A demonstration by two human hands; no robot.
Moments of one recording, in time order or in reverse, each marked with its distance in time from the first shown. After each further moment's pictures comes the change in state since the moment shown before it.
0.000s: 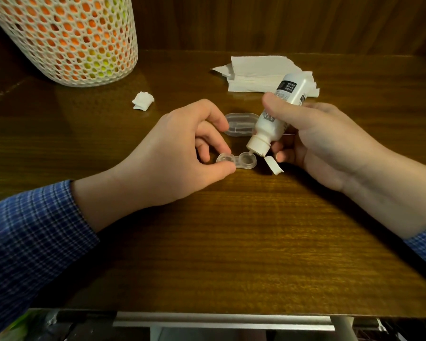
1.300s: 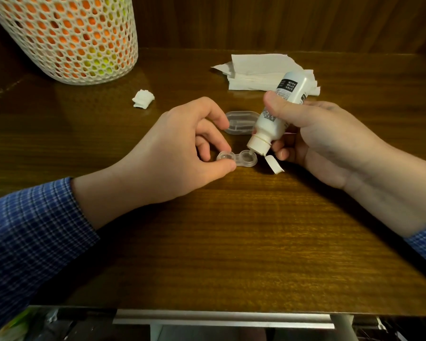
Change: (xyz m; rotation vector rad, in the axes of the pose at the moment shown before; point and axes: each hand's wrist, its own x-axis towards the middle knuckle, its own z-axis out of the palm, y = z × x) left_hand 0.001 0.000 0.000 -0.029 -0.004 -0.017; right_hand 0.002 0.001 -0.002 -0.027 -0.005 0.008
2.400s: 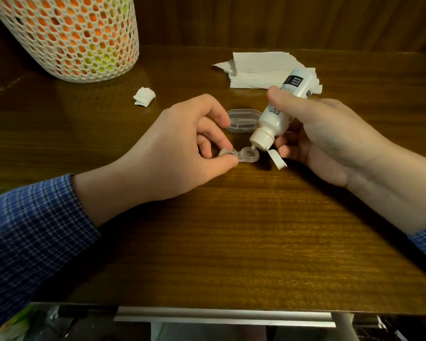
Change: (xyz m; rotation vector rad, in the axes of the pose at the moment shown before) left_hand 0.000 0.000 -0.001 0.004 0.000 -0.003; right_hand -0.001 -0.001 -0.001 0.045 0.031 0.014
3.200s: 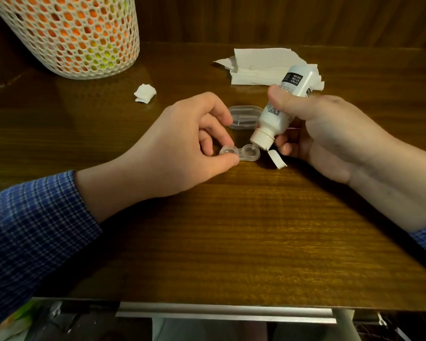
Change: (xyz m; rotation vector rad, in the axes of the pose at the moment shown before) left_hand 0.000 0.000 0.001 0.004 -0.014 0.018; right_hand -0.002 -0.001 0.001 -0.024 -0.018 0.001
